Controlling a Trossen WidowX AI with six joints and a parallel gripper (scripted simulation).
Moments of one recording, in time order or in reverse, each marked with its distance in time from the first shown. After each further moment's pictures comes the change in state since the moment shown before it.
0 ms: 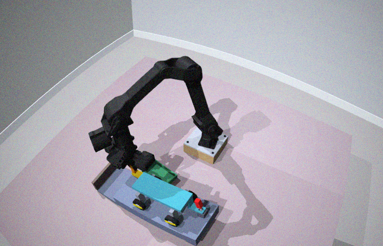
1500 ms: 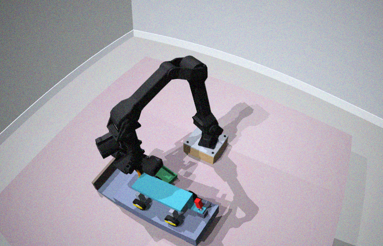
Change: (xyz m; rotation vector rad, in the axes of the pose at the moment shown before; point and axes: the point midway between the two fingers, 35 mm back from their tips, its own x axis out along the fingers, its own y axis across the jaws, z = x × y) arm 0.002 0.033 0.003 0.003 0.004 0.001
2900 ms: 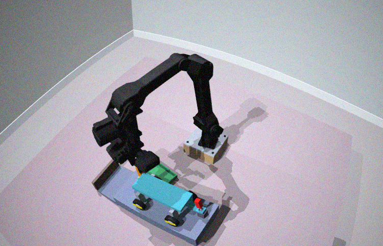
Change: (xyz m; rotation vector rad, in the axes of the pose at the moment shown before) arm -0.071 0.027 0.025 0.249 -0.110 0.002
